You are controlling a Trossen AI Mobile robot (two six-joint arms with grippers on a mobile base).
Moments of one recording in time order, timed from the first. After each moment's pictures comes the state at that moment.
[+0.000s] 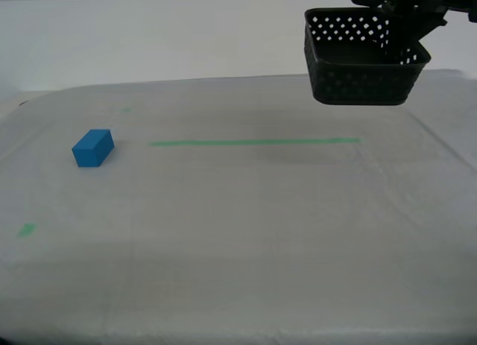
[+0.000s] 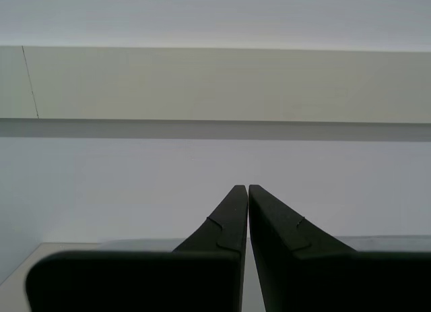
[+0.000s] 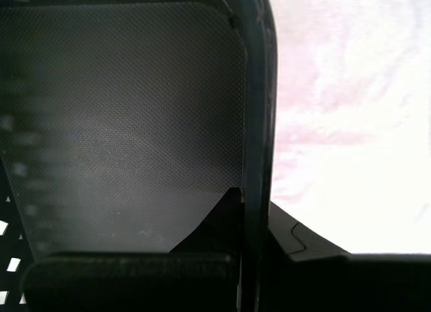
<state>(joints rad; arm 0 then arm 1) 0.29 1.72 1.43 -1.00 -0.10 0.34 0.00 1.05 0.52 0.61 -0.01 0.00</state>
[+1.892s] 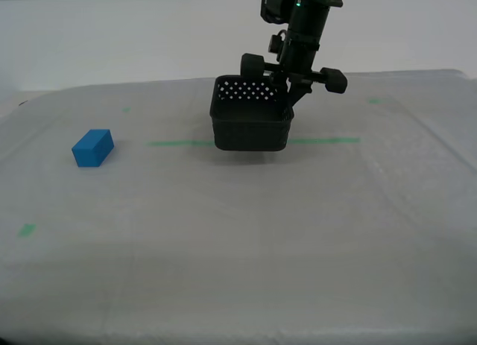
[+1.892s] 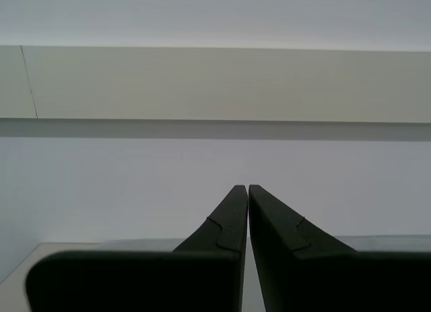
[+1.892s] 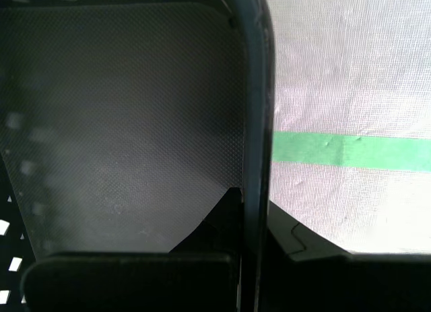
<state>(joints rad) 0.52 2.38 1.98 -0.96 -0.17 0.53 0.00 1.05 0.52 0.61 -0.01 0.00</state>
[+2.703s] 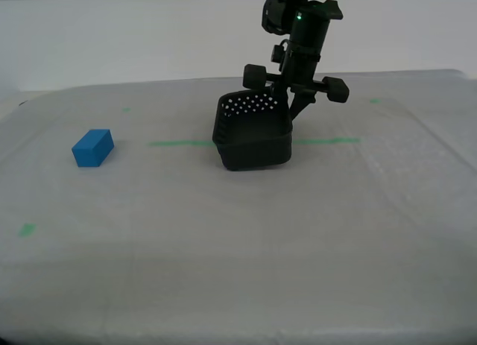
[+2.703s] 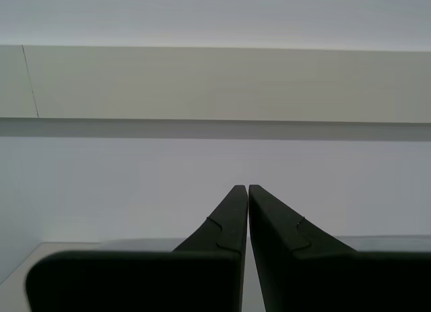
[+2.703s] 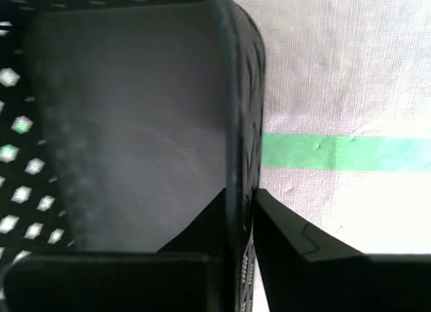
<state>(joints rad) 0.52 2.38 1.91 -0.90 -0.14 0.54 0.00 1.05 0.52 0.61 -0.01 0.00</state>
